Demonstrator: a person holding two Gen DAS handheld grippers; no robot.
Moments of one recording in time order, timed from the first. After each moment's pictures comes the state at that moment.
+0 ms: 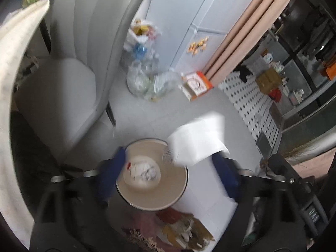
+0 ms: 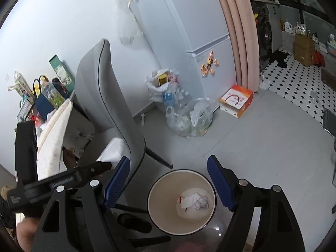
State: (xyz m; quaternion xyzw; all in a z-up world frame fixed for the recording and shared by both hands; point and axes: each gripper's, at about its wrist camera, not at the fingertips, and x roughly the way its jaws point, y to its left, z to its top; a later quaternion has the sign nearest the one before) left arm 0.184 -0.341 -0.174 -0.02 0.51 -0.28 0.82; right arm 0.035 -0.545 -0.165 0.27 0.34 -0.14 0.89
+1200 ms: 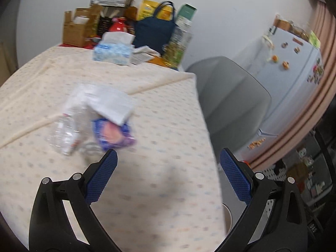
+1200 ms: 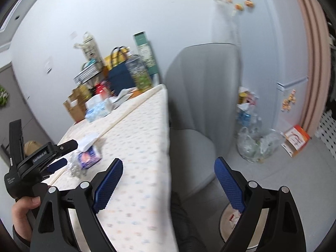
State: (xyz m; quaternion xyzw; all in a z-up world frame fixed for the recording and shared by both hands) left arm 0.178 0.013 -0.062 -0.17 0.35 -0.04 0.92; right arm 0.115 -0.289 -0.057 0.15 0.31 0.08 0.94
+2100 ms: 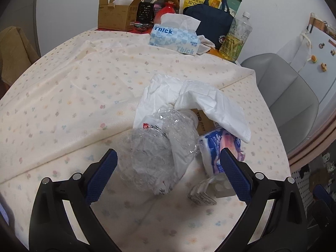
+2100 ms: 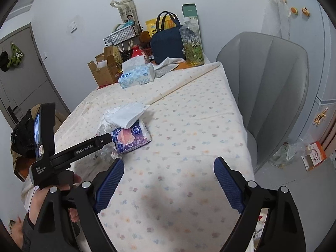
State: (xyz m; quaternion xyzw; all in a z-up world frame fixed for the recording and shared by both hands) left arm 0.229 0.121 -0.126 -0.15 0.40 0.04 0.90; right arm 0.170 -0.135 -0.078 0.08 0.37 0.15 0.91
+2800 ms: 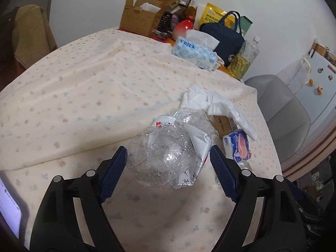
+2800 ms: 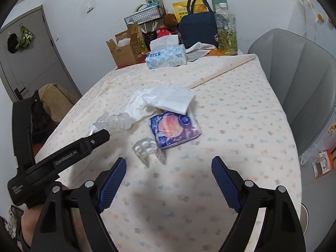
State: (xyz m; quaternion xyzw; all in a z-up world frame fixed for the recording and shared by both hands) left arm 0.178 0.180 -0.122 -0.21 0.36 0.05 0.91; right arm 0.182 -0.042 -0.094 0.04 0.40 0.20 0.89
